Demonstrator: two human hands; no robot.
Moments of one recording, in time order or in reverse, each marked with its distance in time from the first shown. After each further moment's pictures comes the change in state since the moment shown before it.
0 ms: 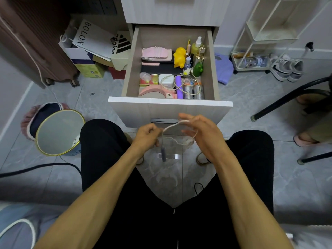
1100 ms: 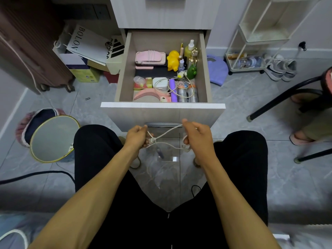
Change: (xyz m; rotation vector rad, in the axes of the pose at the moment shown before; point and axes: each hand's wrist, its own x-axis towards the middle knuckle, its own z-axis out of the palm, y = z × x) left_hand 0.030 -0.010 0.000 -0.168 0.165 -0.172; right_hand 0.006 0.016 -0.001 -0.310 0.372 -0.128
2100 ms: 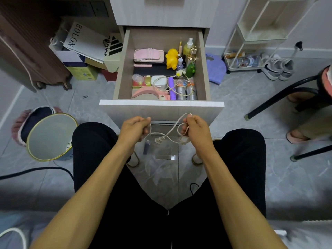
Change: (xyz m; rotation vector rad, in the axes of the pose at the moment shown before) left_hand -0.038 0.037 -0.013 0.019 -0.112 0.152; right_hand 0.016 0.004 0.001 -0.017 -0.031 0.126
